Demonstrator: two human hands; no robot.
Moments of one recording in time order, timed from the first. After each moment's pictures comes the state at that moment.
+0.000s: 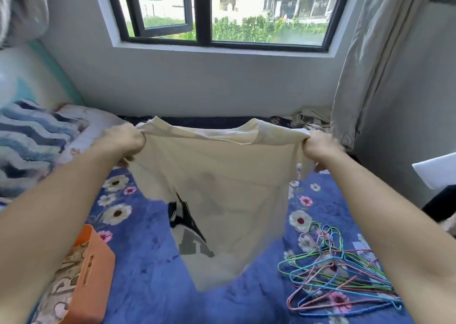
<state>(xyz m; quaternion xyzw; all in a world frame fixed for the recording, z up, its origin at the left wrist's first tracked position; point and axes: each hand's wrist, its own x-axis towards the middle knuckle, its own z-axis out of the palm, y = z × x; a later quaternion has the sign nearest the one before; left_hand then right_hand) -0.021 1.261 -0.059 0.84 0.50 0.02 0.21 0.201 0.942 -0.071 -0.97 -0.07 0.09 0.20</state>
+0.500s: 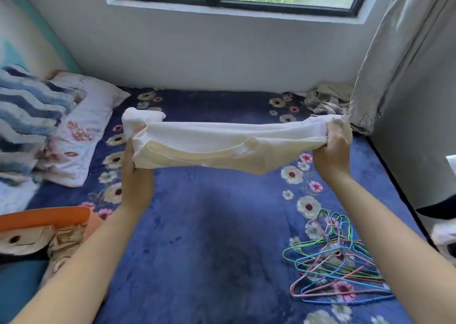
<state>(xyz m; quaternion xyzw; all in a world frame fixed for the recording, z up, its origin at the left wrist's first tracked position) -0.034 1.210 -0.169 0.66 0.27 0.43 0.56 0.203 0.960 -0.146 -0.86 -0.21 -0.11 0.46</state>
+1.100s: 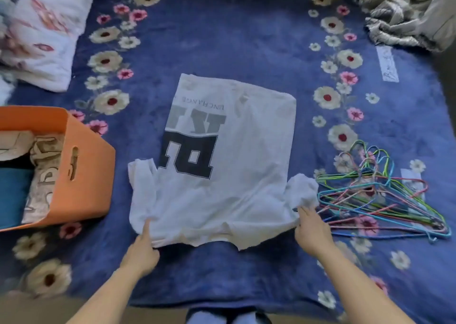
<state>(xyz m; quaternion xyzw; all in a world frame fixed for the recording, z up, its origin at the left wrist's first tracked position) -0.249 1.132 -0.489 0.74 0.51 -0.25 0.34 0.037 0.859 -0.468 -0.92 -0.23 0.30 -0.06</state>
